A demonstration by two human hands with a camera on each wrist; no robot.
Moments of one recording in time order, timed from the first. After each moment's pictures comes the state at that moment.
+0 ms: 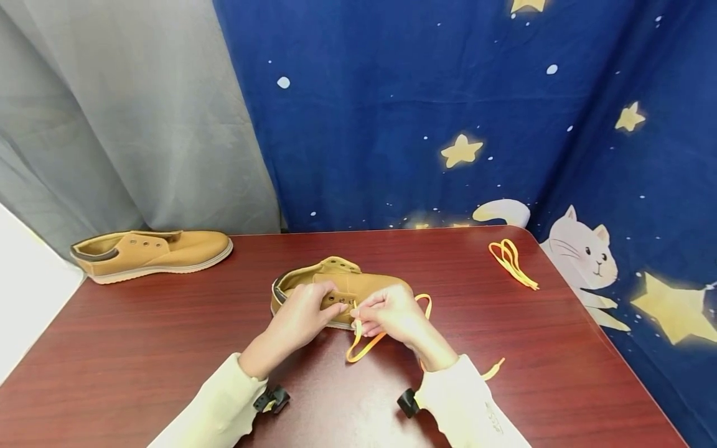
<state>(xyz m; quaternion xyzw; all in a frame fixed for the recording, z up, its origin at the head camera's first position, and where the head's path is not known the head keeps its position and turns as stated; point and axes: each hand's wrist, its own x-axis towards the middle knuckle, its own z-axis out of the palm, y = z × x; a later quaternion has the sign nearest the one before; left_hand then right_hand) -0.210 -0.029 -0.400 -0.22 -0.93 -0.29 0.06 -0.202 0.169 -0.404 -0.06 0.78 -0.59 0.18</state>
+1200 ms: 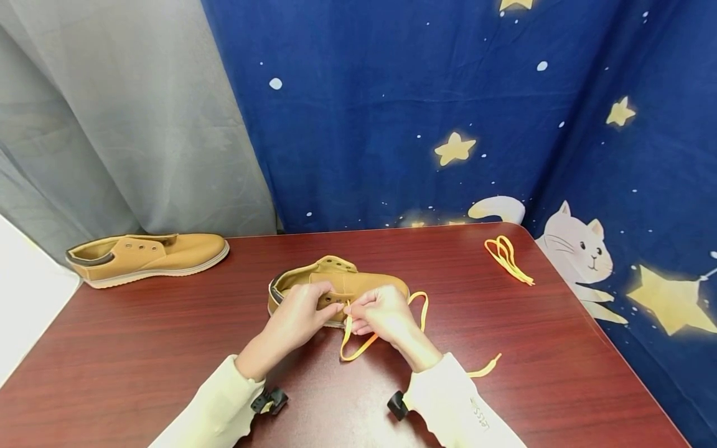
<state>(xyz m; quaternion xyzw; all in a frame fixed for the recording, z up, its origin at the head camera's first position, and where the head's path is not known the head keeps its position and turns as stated) -0.210 -0.029 -0.401 -0.24 -0.92 -0.30 0.08 -0.201 0.154 -0.411 0.00 0.76 -0.63 0.14</state>
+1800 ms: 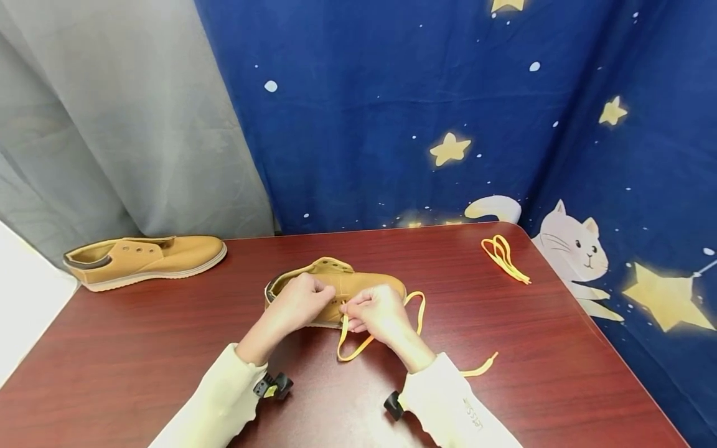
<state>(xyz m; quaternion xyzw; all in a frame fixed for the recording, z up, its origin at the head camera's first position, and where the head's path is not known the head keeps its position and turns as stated) -0.225 -0.025 -0.385 -0.12 -0.93 -0.33 -0.06 -0.201 0.151 -0.415 -0.01 0.78 -0.62 0.11</state>
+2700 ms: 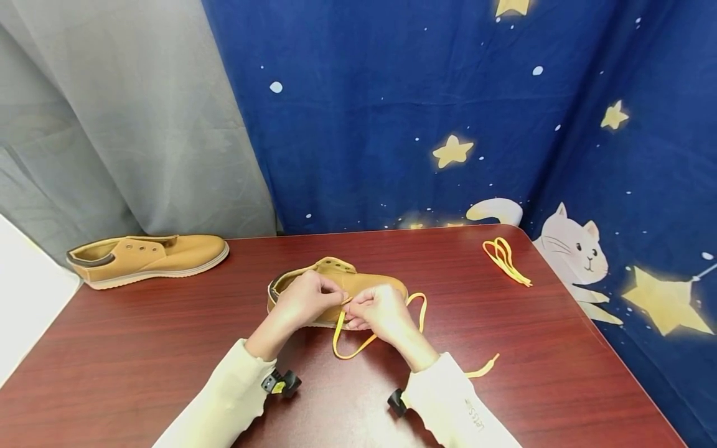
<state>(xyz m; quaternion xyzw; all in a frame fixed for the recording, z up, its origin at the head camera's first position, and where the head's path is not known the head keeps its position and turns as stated) -0.226 -0.020 -0.382 -0.13 -0.93 -0.34 -0.06 -0.205 0.155 -0.417 -0.05 0.78 -0.61 0.10</state>
